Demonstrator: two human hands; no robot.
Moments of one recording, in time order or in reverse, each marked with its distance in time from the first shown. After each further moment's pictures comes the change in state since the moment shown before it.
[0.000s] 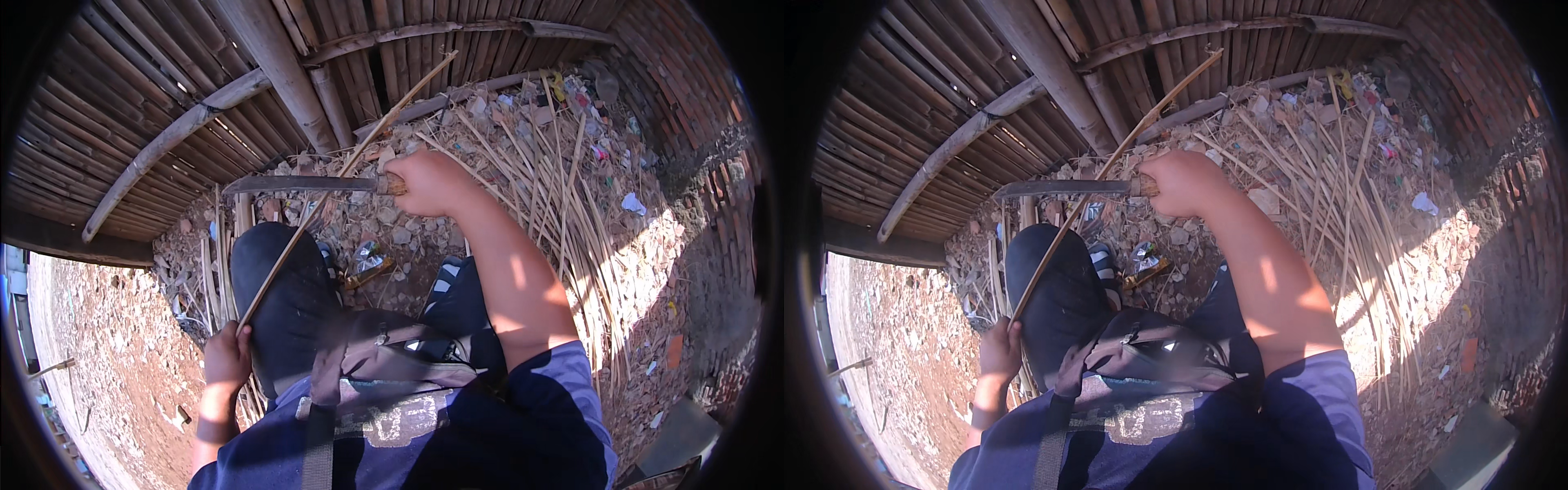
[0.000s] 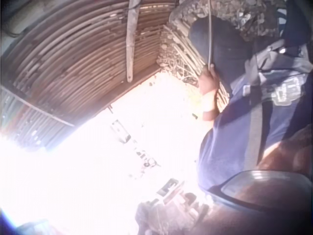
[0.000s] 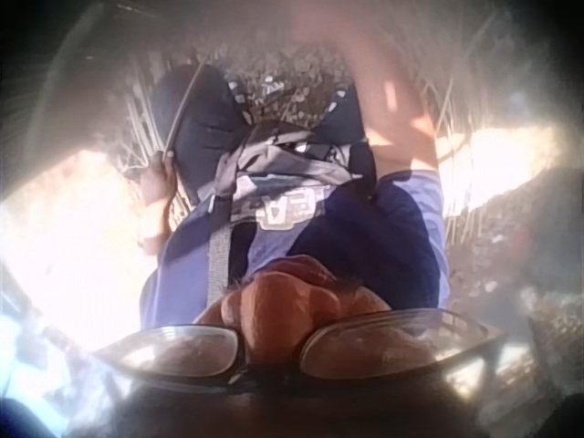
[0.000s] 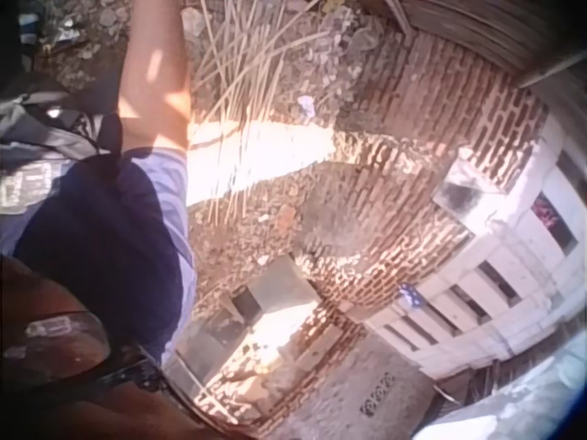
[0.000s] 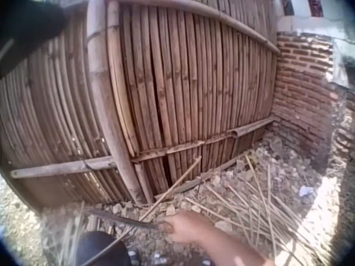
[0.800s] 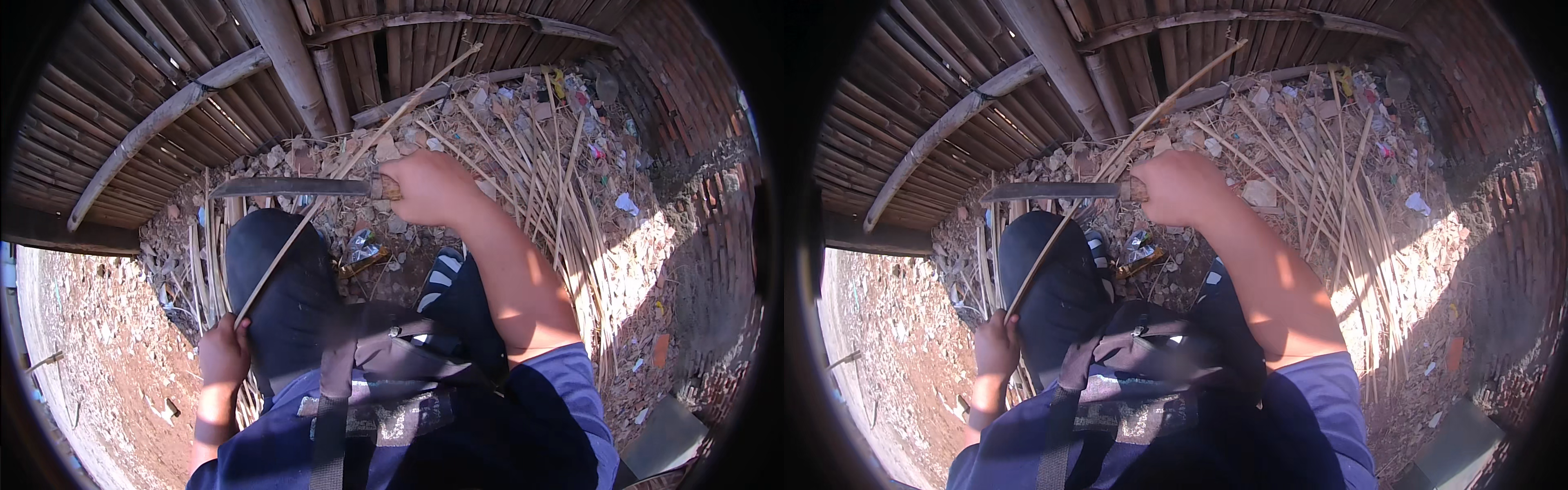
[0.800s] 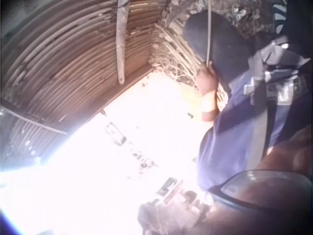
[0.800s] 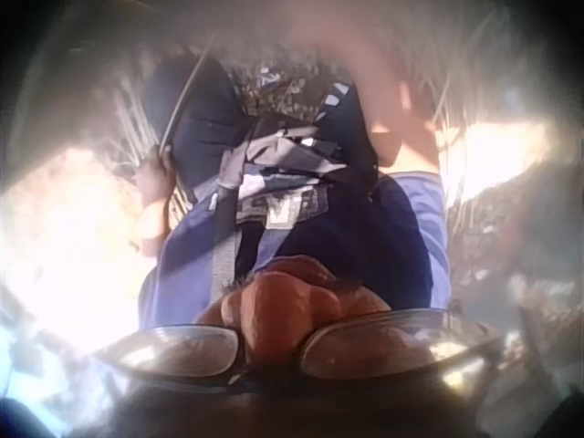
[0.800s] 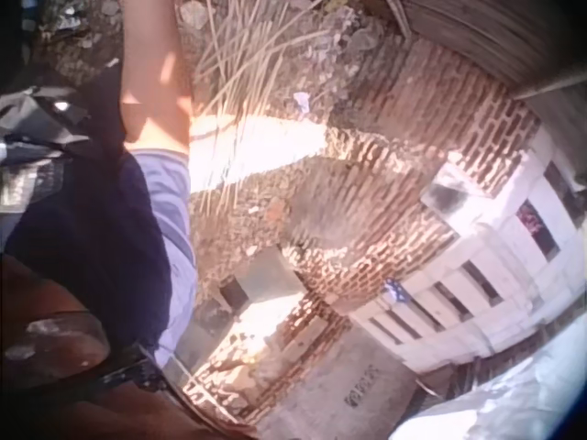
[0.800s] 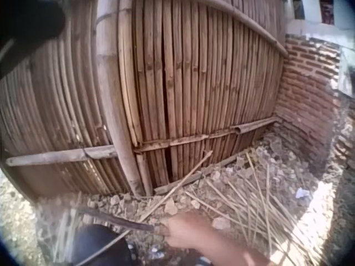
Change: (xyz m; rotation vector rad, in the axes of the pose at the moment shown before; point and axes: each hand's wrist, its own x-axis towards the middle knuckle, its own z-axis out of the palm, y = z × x) left_hand 0.001 -0.002 0.008 0.055 -0.030 -0.037; right_hand -0.001 -0.039 0.000 0.018 -0.054 0.172
